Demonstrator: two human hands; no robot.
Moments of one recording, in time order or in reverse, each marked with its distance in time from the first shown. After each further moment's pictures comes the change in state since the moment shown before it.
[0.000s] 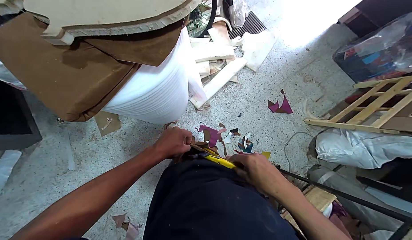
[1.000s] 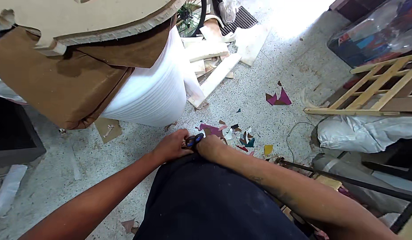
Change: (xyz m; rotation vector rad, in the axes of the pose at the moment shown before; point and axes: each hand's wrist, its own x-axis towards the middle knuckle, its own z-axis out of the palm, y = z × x) left_hand -0.003 -0.022 0.036 -0.046 0.057 0.055; right_hand 0.124 -0.083 0.047 -0.315 -0.335 -0.045
